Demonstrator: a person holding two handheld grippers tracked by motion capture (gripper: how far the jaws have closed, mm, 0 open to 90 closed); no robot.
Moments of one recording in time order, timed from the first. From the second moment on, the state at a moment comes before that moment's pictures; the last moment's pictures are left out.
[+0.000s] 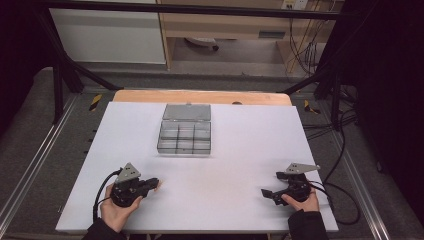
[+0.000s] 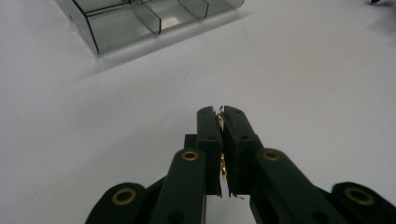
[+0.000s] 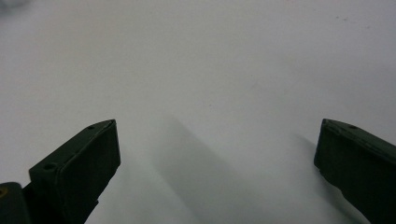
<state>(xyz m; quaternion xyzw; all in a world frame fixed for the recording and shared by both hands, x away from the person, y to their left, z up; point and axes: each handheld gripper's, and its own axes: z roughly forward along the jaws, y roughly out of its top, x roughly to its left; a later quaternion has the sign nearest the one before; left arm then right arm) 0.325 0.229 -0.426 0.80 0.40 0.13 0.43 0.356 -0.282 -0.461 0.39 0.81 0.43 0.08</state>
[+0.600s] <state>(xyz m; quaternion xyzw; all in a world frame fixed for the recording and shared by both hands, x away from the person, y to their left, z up) 0.330 0.231 -0.413 0.80 0.40 0.13 0.43 0.356 -0.282 -0.461 0.39 0.81 0.43 0.08</state>
